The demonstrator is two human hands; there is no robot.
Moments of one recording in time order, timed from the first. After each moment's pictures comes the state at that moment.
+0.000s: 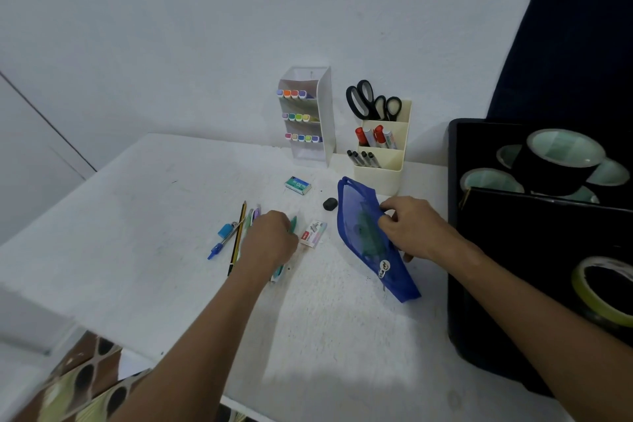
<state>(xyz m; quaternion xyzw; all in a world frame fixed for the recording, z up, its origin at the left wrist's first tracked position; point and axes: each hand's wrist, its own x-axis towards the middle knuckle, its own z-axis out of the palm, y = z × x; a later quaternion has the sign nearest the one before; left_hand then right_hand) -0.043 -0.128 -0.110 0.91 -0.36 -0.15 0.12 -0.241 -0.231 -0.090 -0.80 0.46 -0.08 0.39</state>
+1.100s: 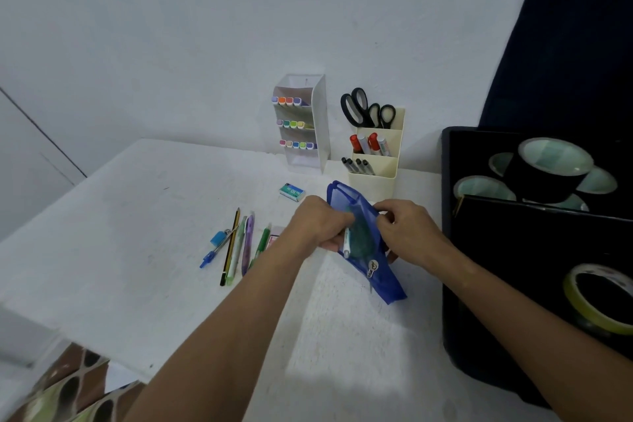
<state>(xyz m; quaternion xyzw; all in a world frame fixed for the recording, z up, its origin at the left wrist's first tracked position) -0.098 -0.175 -0.074 0.81 -0.32 -0.38 0.32 -0.239 -0.232 -0.095 -0.77 0.45 -0.17 0.41</state>
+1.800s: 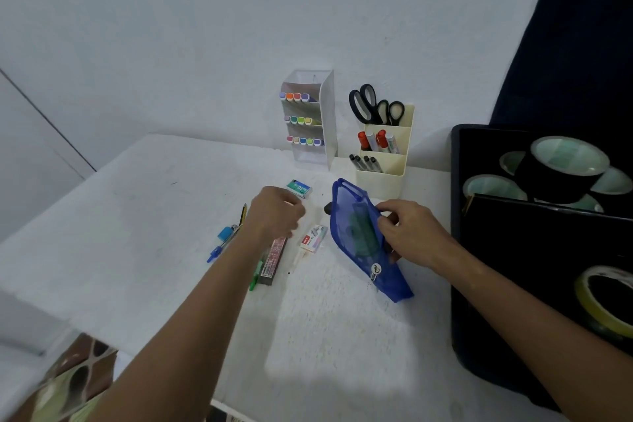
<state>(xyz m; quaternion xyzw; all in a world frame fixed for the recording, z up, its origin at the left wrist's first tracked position) -0.034 -0.146 -0.078 0.86 -0.33 -0.24 0.31 -0.238 -0.229 -0.094 -0.78 0.44 -0.15 0.43</state>
